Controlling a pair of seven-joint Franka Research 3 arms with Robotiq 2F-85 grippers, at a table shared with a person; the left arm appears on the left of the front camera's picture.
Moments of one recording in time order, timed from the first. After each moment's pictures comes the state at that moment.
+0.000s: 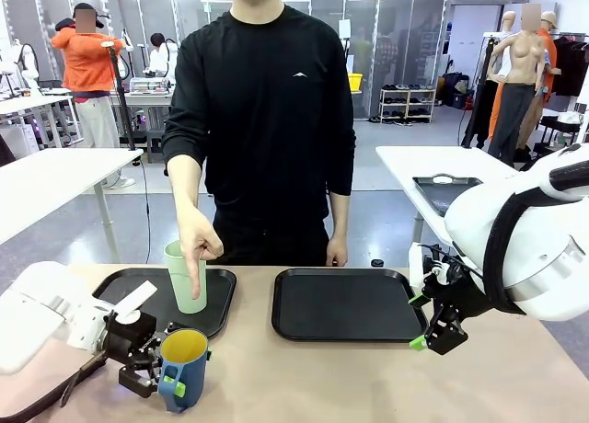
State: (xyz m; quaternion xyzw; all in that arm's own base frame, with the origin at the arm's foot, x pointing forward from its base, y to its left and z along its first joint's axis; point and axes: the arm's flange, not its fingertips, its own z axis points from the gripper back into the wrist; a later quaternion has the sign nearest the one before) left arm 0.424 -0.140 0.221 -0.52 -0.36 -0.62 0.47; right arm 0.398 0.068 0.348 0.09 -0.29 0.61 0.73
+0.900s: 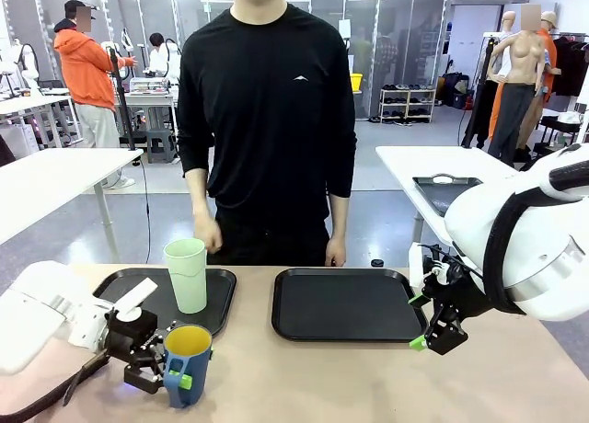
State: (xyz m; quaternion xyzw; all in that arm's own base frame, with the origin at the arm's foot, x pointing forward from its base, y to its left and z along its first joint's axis) left arm 0.424 -0.148 0.226 -0.52 -0.37 -0.61 0.46; right arm 0.398 0.068 0.348 0.09 -0.29 0.61 0.73
